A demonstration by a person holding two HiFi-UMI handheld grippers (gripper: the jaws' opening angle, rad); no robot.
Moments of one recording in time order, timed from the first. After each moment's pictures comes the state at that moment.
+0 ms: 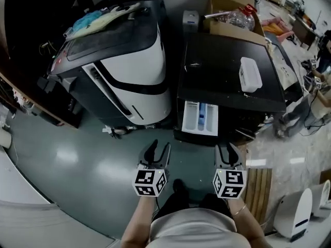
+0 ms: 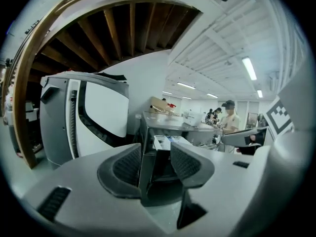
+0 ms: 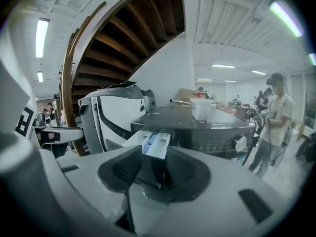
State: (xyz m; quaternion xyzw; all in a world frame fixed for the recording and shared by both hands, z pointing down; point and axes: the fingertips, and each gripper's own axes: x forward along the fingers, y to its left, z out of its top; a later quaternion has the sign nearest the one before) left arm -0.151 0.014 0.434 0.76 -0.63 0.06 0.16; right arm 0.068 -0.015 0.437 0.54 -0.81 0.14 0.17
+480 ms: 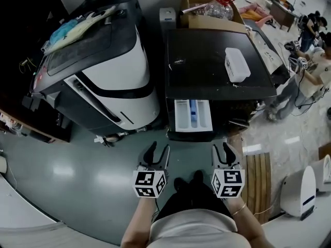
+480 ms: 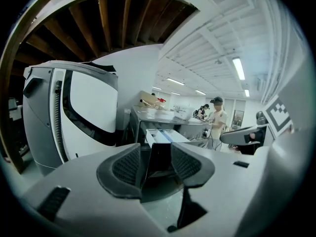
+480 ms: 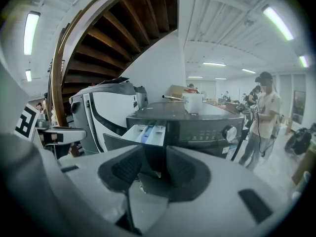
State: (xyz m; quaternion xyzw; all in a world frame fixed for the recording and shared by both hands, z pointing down) left arm -0.143 -0.001 0.457 0.80 -0.57 0.08 0.17; right arm 0.070 0.003 0.455 0.59 -0.77 0.16 0.18
